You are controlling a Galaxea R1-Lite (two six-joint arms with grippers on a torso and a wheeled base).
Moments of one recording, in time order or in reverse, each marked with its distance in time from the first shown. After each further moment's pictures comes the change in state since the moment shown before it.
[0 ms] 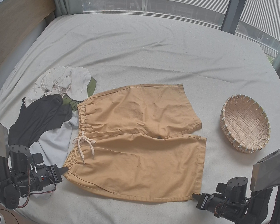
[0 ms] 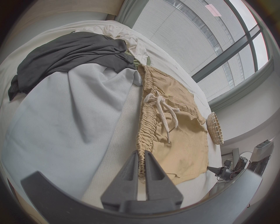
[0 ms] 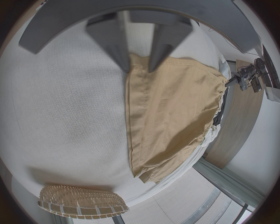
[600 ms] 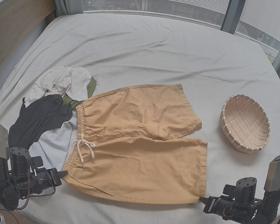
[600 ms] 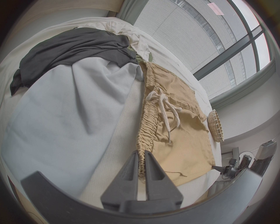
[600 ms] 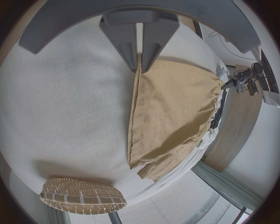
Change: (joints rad) left arm 0.004 0.015 0.029 0.007 -0.011 0.006; right arm -0.012 -0.181 0.080 0.154 0.008 -0.053
